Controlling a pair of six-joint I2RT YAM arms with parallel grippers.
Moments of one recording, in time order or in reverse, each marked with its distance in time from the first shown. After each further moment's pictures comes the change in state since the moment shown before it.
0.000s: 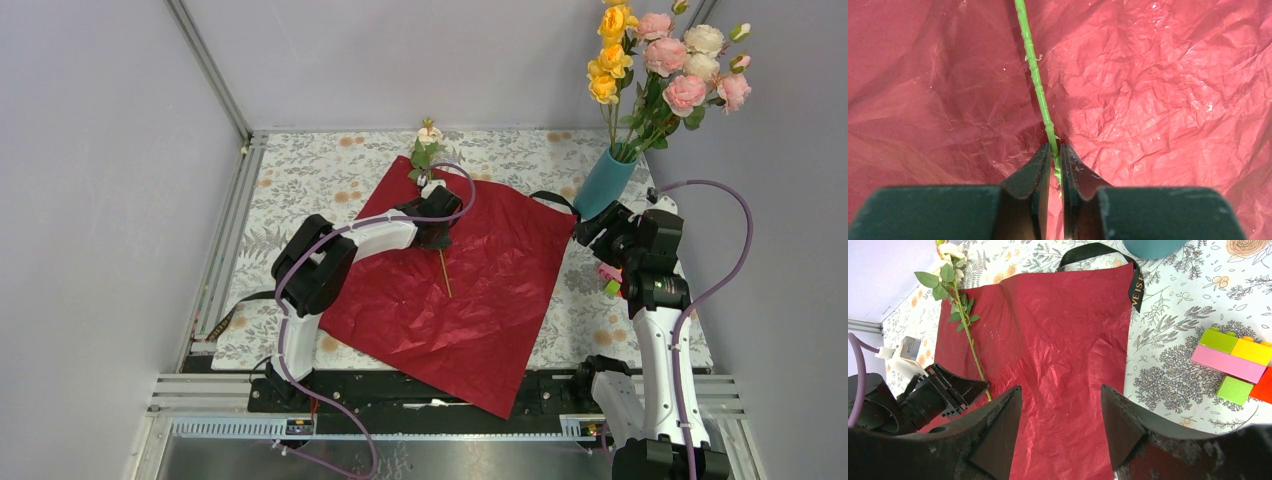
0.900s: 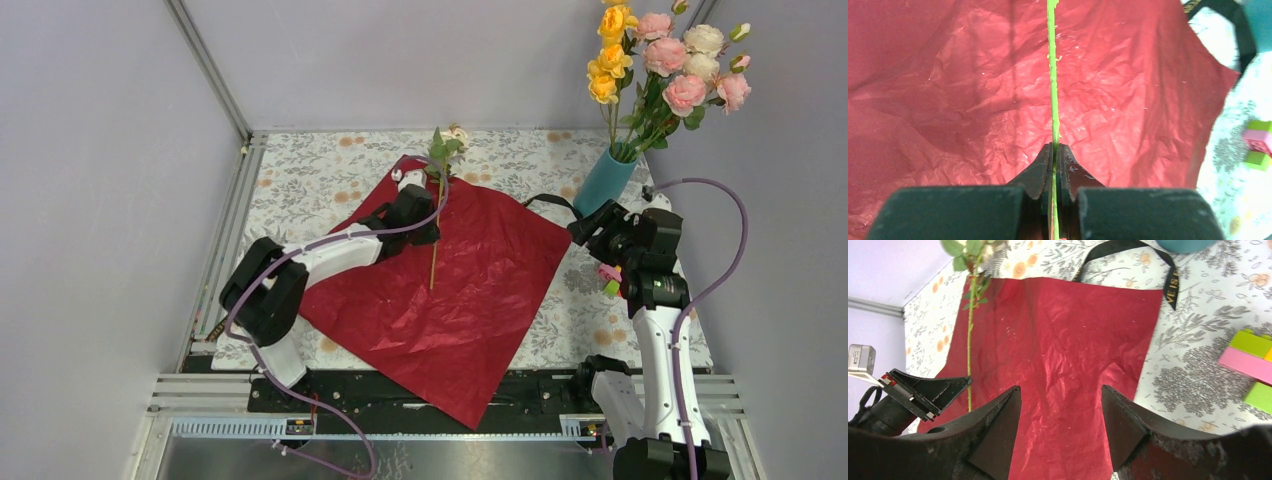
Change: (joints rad) left arm 0.034 -0.288 -0.263 0.232 0.081 -0.048; right arm 0.006 0.002 0.000 0.007 -0.062 0.006
